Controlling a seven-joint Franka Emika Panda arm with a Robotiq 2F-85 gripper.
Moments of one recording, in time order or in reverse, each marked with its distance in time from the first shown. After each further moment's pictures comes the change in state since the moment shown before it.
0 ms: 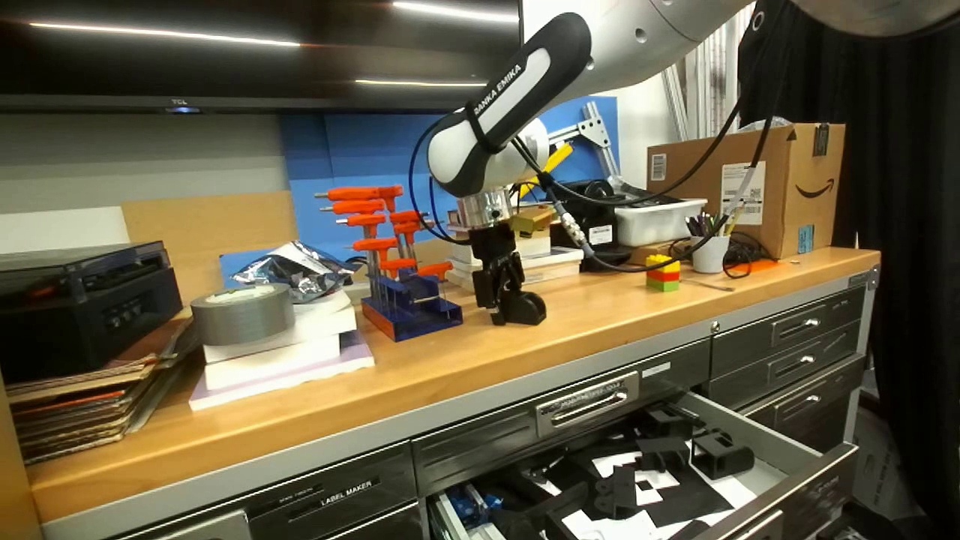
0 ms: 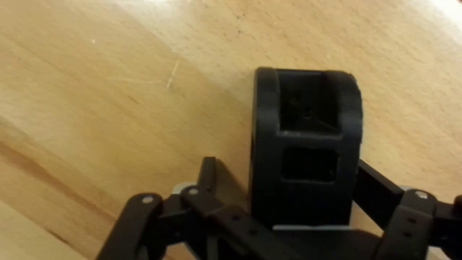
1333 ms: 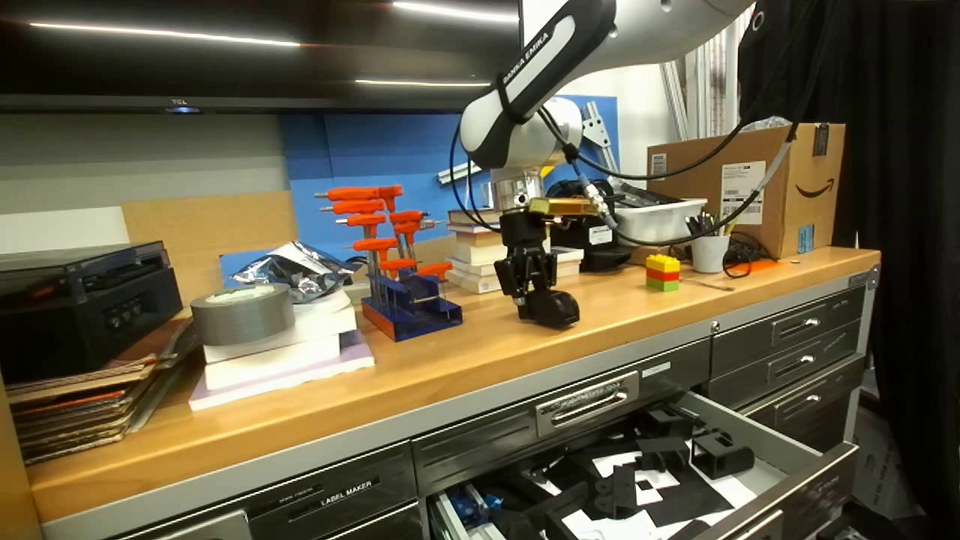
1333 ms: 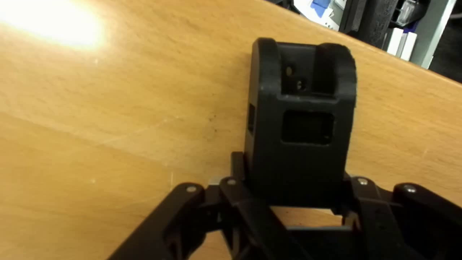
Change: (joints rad) arm -0.057 -0.084 -0.047 -0.076 0.199 -0.090 0.155
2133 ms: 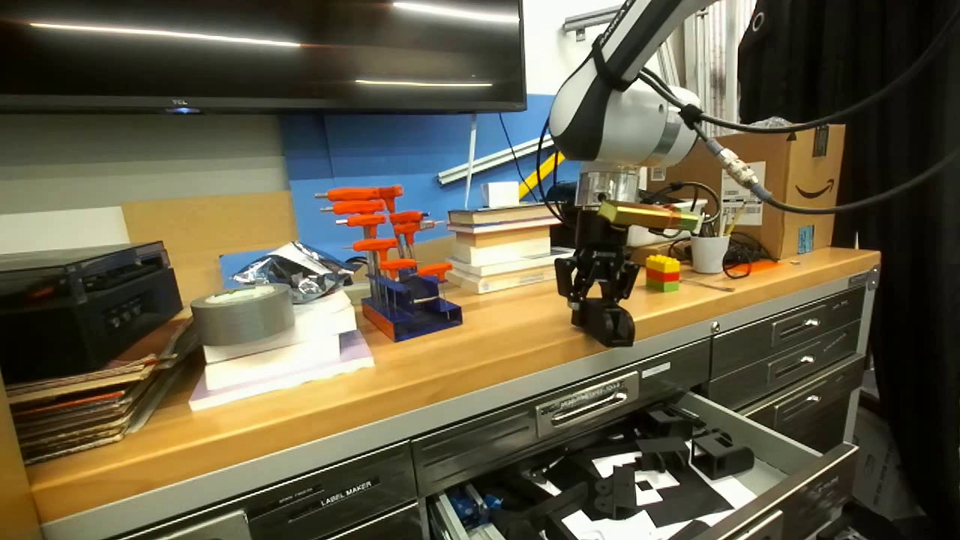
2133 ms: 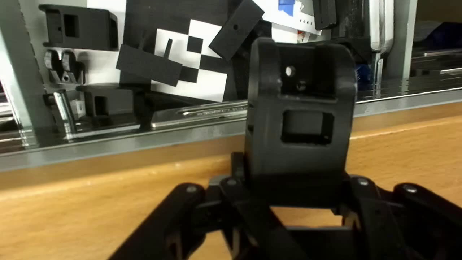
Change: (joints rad) arm -0.068 -0.384 -0.088 -0.615 0.241 0.389 0.155
